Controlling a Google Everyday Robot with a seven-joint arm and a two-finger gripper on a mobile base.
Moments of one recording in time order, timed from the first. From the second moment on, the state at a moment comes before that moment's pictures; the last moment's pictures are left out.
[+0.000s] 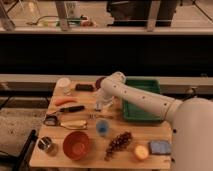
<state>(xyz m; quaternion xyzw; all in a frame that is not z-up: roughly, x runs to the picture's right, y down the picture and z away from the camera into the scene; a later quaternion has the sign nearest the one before) -0.040 0.084 0.890 -0.20 -0.22 -0.21 0.93</state>
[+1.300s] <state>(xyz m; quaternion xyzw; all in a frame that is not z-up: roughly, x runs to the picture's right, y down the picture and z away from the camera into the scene) -0.039 0.088 0.935 -0.21 -0.22 -0.21 0.93</state>
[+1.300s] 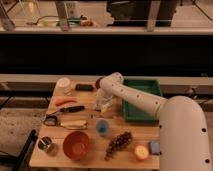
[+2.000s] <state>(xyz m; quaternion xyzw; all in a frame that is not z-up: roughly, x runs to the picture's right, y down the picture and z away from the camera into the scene) -0.031 0.087 0.928 -0.21 -0.22 -0.21 0.93</state>
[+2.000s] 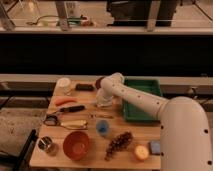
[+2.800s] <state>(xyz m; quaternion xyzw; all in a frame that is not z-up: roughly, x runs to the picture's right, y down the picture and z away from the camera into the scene) -0.036 0.098 0.911 -0.22 -0.24 -0.22 0.92</state>
